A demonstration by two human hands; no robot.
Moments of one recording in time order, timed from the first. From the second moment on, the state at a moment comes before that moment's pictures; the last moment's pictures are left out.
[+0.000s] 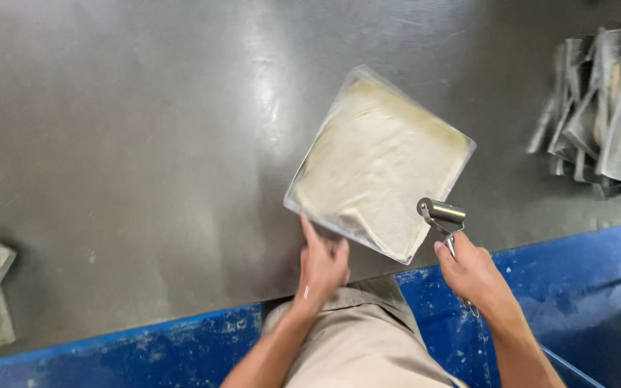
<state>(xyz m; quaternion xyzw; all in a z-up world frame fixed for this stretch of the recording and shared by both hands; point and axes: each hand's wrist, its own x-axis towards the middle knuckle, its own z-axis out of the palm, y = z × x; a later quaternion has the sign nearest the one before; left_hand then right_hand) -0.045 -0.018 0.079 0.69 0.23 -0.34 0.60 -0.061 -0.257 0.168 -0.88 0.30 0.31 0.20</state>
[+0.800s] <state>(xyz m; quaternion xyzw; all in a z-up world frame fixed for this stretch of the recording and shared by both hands) 0.096 0.011 0.060 0.88 0.05 -0.21 0.43 -0.121 -0.277 0.077 -0.90 0.21 0.35 0.14</state>
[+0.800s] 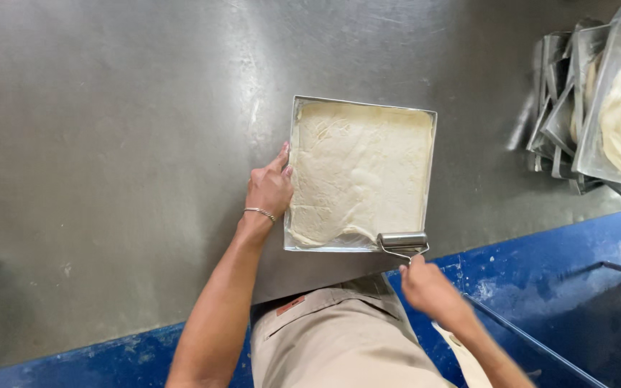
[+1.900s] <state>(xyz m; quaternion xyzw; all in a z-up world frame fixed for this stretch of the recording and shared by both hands) 0.070 -0.002 0.025 0.76 0.14 -0.29 0.57 -0.046 -0.242 -0.002 -0.98 -0.03 0.19 0.05</state>
